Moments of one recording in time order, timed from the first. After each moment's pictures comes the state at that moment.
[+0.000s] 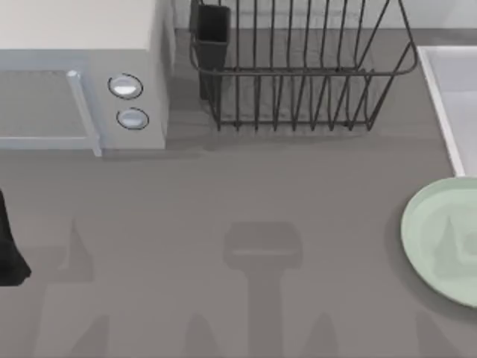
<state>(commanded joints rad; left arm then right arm) 0.00 0.00 0.00 0.00 0.00 0.00 0.04 0.16 0.14 -0.11 0.00 0.04</state>
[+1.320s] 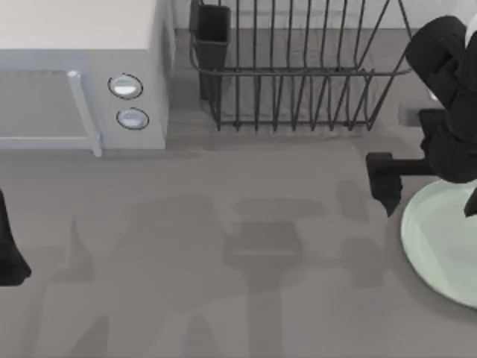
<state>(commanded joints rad) 0.00 0.00 0.00 0.00 0.00 0.00 0.34 1.81 1.33 -1.09 0.00 0.36</state>
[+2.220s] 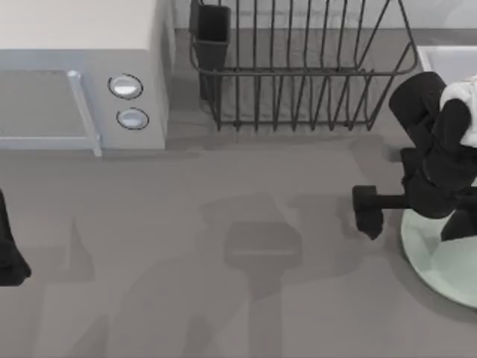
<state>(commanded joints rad) 0.00 0.00 0.00 0.00 0.00 0.00 0.35 1.96 1.14 -0.74 0.00 0.36</state>
